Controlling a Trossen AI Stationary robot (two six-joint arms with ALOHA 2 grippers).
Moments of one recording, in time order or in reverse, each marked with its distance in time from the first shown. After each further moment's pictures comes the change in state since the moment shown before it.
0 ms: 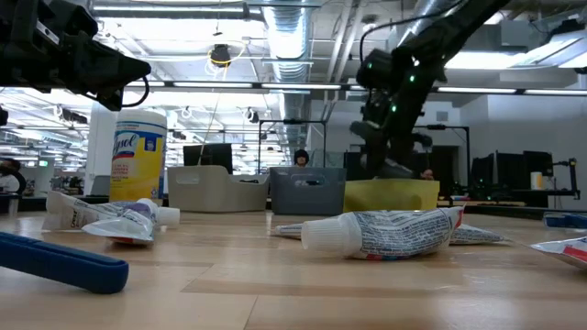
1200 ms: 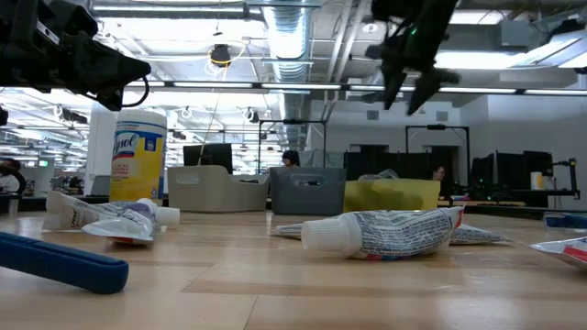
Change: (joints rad) left arm 0.000 0.000 0.000 0.000 0.000 0.000; right arm 0.157 -0.216 0.285 -0.604 0.004 0.351
